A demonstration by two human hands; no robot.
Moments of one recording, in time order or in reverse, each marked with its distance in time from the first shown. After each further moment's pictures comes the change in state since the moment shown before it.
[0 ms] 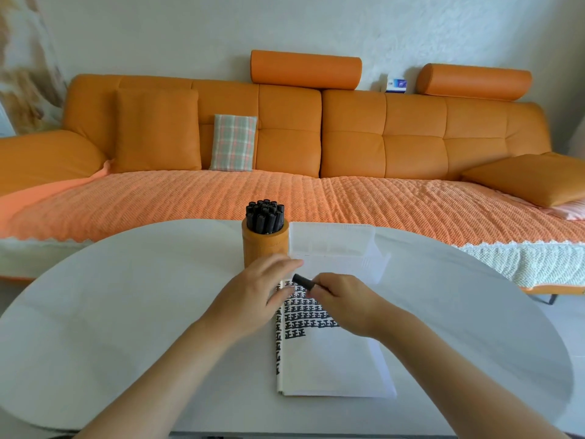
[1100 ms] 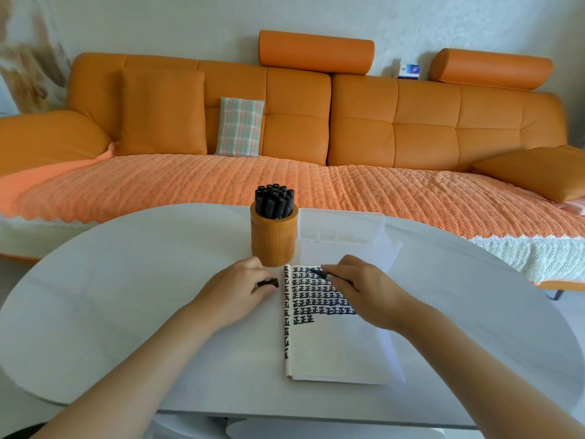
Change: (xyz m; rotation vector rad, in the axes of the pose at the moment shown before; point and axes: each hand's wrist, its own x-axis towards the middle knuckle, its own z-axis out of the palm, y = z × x) left_hand -0.026 -0.041 0.004 0.035 -0.149 -0.264; right_hand -0.002 0.026 -0.001 -0.146 0.068 -0.178
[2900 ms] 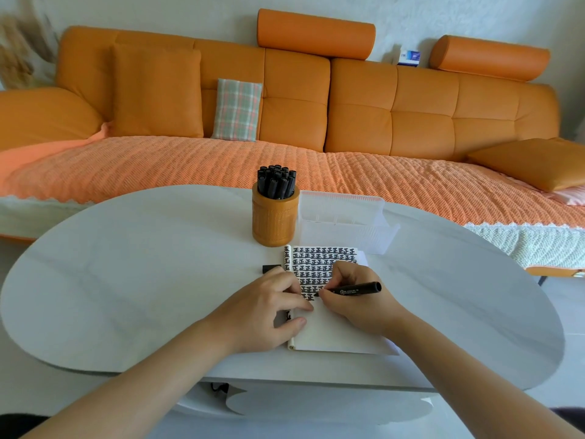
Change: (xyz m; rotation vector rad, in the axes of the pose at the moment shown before) left_hand -0.047 0.051 0.015 -0.134 -0.031 0.352; right_hand -0.034 -0.025 0.034 0.541 0.130 0.205
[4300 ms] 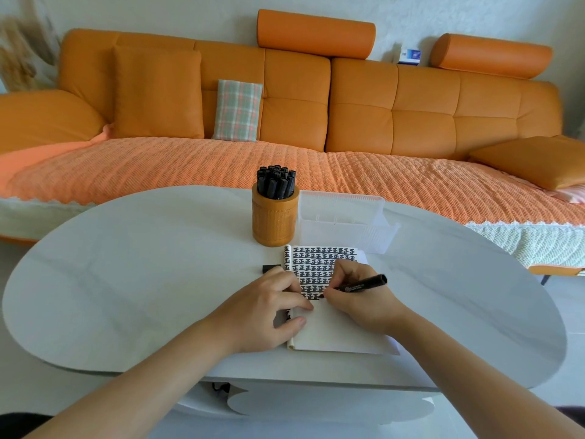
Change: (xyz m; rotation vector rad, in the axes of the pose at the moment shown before) left_hand 0.000 -0.001 0.000 0.001 0.000 0.002; right_hand 0.001 -0.002 -0.005 0.076 -0.037 0.008
